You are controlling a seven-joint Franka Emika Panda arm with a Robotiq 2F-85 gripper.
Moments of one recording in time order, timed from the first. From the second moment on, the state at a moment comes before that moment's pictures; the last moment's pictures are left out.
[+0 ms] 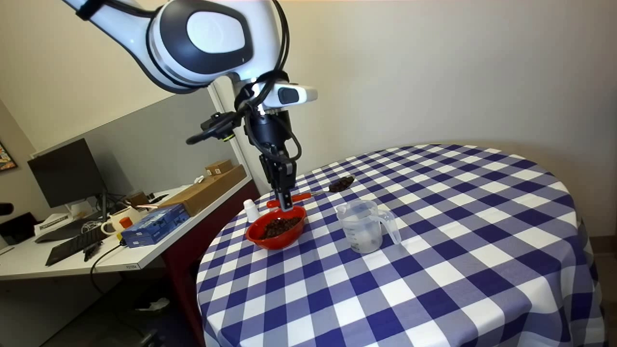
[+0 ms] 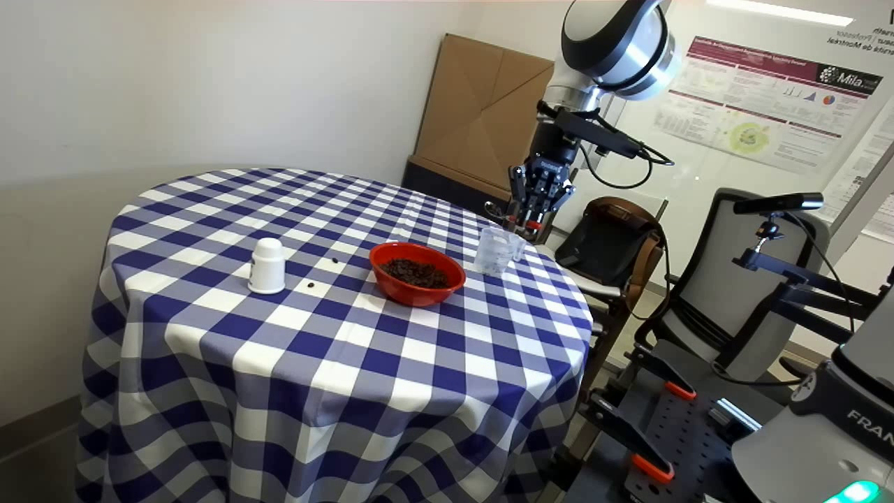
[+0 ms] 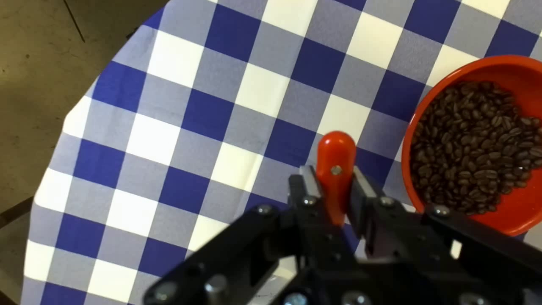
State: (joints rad) arm -0.10 0.05 -0.11 -2.43 0.12 2.37 0.25
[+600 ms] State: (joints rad) arm -0.12 0.06 -0.13 -2.43 0.11 2.37 0.25
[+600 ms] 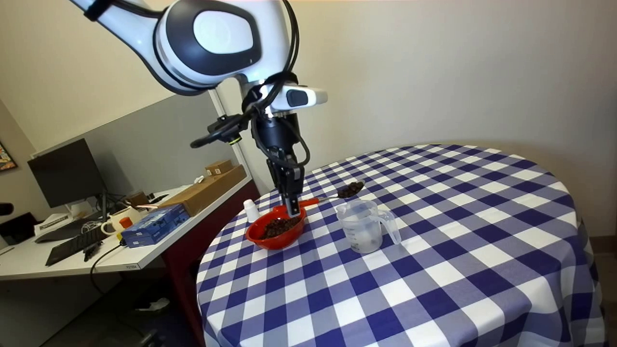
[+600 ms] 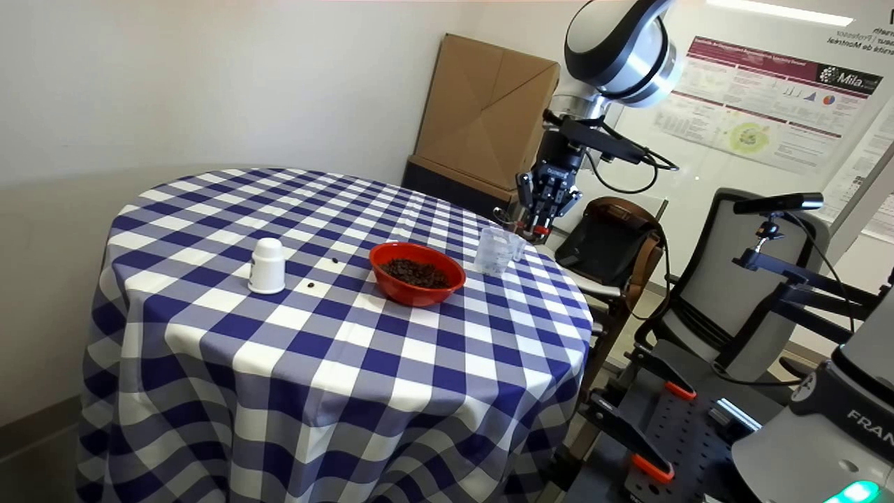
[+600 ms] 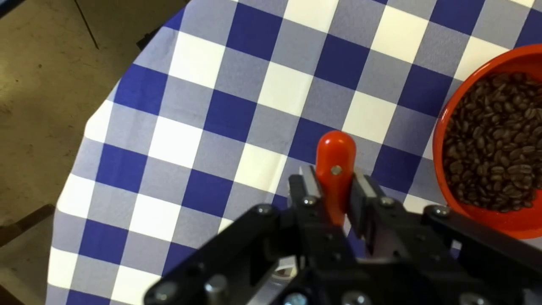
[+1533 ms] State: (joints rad) arm -0.13 0.09 -0.15 -2.43 -0.03 2.37 0.26
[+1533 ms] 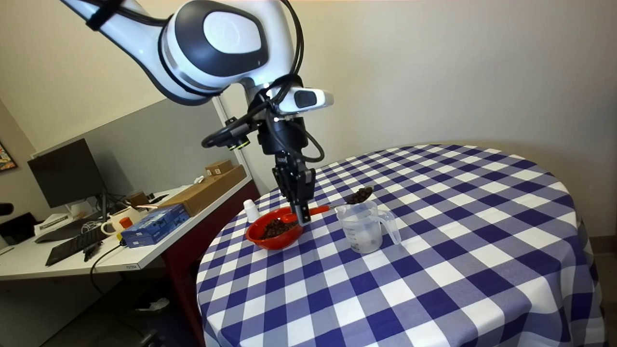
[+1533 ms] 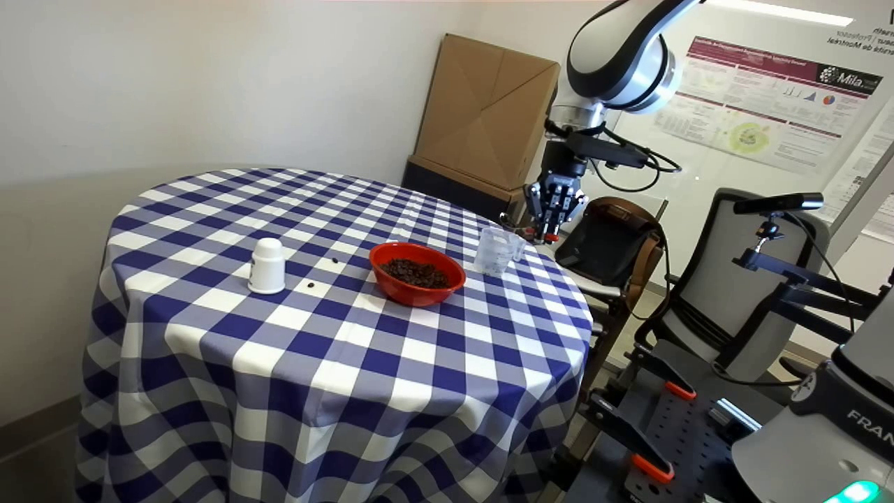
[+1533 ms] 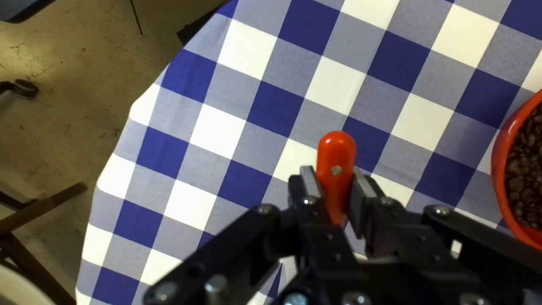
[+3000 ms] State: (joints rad) arm -0.09 0.09 -0.14 -2.43 -0.29 2.37 0.41
